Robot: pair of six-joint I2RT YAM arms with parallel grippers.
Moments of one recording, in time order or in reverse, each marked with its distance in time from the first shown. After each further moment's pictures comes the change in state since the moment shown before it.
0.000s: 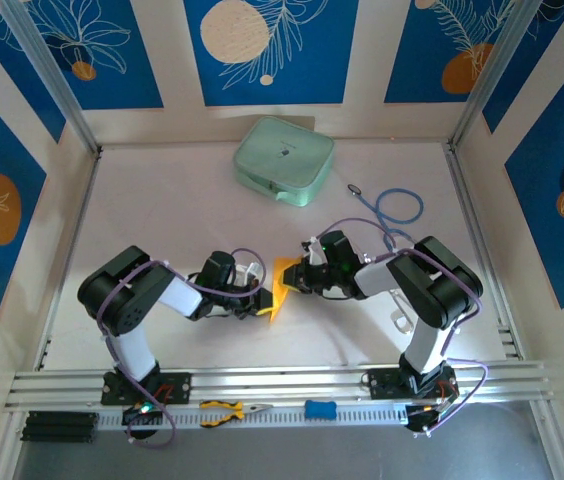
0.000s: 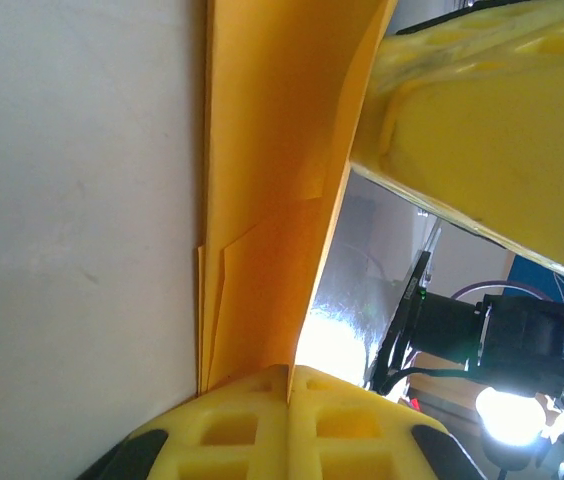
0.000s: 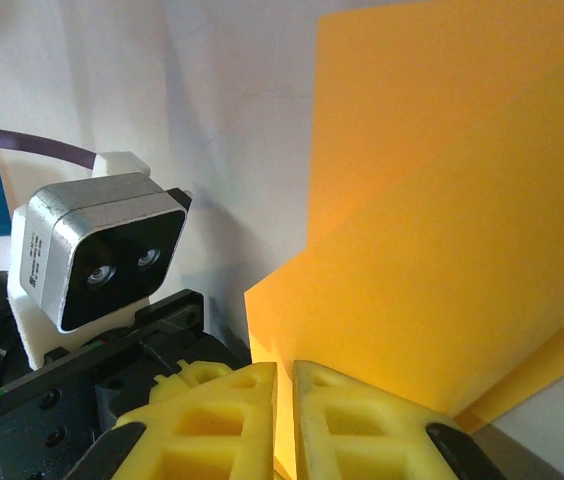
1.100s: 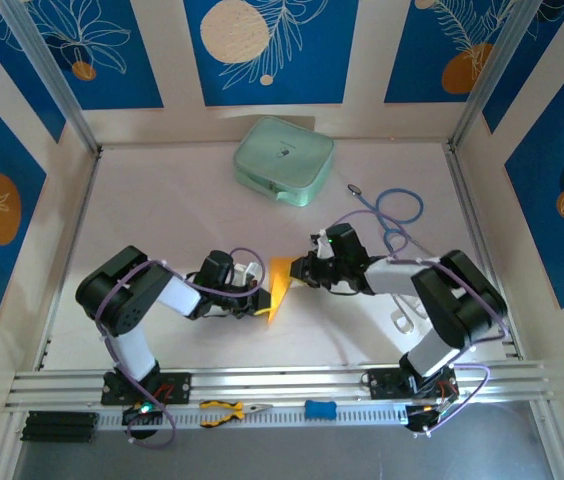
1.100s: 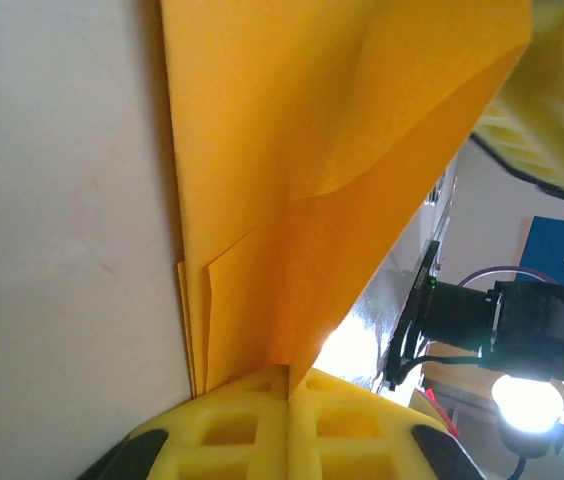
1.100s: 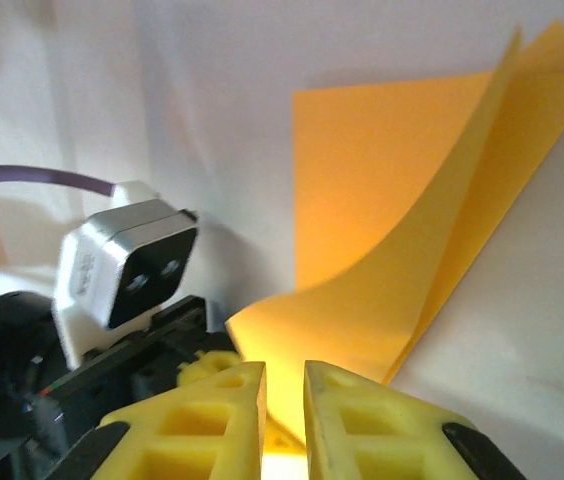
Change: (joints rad) left arm 0.018 -0.008 -0.002 -0.032 0.026 0.084; right arm -0.036 -0.189 0.011 -0.237 0.090 -0.041
